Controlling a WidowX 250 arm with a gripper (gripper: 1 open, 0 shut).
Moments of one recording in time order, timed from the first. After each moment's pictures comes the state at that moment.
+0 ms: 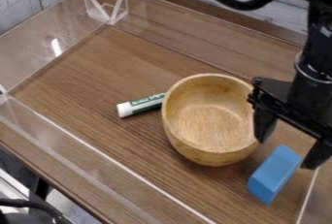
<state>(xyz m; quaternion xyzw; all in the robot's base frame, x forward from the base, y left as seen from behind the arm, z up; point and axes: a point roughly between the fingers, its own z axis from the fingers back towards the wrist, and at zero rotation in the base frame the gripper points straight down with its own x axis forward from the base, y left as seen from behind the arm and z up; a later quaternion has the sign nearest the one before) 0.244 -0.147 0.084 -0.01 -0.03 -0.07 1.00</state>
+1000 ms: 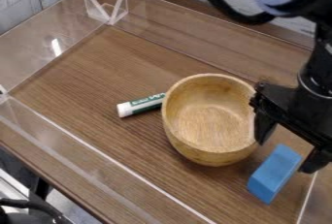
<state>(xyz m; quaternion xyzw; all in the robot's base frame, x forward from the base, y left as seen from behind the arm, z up) 0.246 -0.148 0.077 0.02 -0.05 -0.08 0.99</state>
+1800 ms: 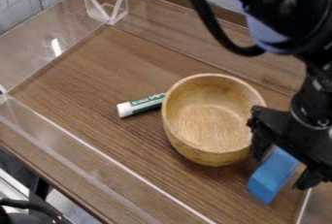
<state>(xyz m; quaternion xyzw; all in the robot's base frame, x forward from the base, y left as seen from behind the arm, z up) 0.247 -0.149 0.044 0.02 -0.07 -0.08 0.99</state>
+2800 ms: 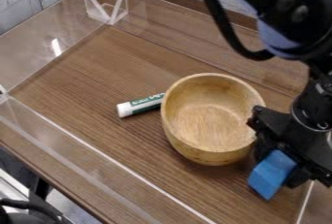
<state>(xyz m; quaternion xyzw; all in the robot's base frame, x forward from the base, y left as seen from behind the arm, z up) 0.248 -0.144 0.040 0.05 -0.05 -0.12 0.99</state>
